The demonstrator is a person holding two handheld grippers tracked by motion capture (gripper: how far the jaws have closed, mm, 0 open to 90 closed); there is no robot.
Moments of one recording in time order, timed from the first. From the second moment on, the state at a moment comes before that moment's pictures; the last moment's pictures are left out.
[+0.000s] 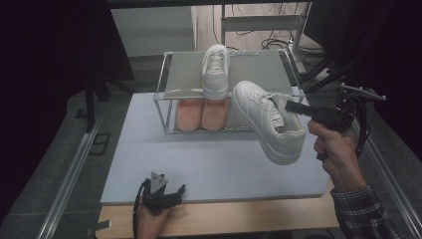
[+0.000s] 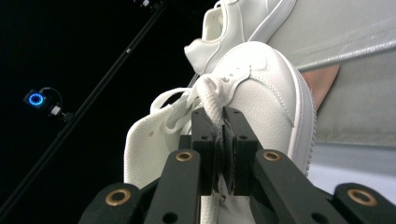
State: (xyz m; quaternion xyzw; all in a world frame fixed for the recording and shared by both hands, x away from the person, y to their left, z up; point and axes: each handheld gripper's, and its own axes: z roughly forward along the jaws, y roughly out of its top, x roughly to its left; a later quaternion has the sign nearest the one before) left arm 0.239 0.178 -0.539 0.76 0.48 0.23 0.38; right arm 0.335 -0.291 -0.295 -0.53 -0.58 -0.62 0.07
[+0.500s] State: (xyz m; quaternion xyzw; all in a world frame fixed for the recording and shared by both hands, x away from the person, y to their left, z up) left arm 0.239 0.178 -0.539 0.76 0.48 0.22 0.38; right arm 0.365 -0.288 -0.292 -0.55 -0.55 -0.63 0.05
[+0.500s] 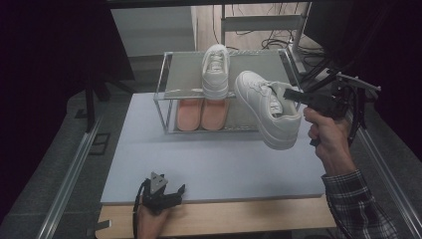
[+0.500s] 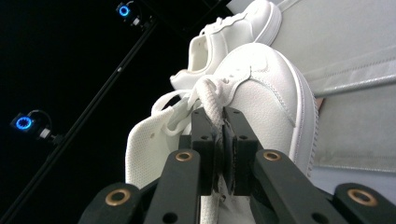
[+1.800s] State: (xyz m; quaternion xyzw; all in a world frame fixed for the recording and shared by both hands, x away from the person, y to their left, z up) left arm 0.239 0.178 -0.539 0.76 0.48 0.23 0.38; right arm 0.439 -0.265 -0.302 -0.60 -0.51 -0.61 0.02
